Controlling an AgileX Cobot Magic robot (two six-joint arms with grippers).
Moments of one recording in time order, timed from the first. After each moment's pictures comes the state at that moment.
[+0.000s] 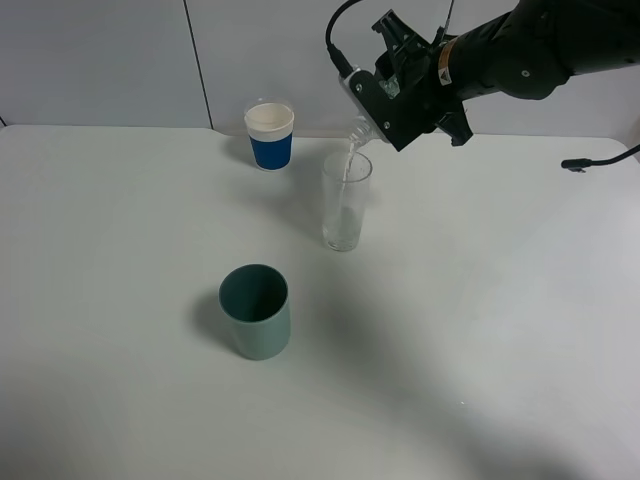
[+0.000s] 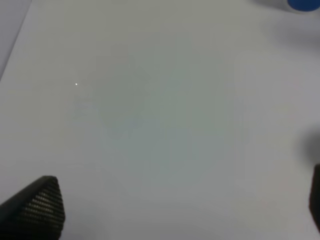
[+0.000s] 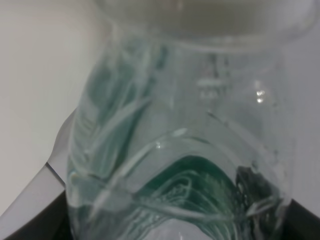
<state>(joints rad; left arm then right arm) 0.12 -0.01 -0.51 -0.07 1.06 0.12 0.42 1.80 -1.16 -0.65 0.05 -1.45</state>
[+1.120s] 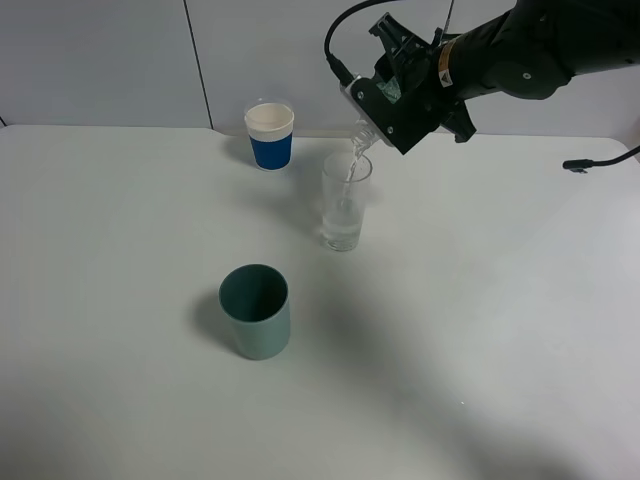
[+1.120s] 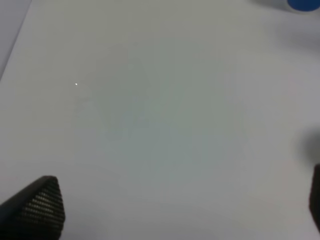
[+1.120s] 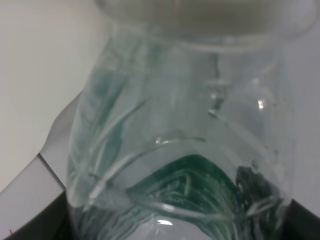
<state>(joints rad) 0.12 -0.01 -0.51 -0.08 1.06 0.12 0.42 1.80 -1.16 -0.72 0.05 -1.45</state>
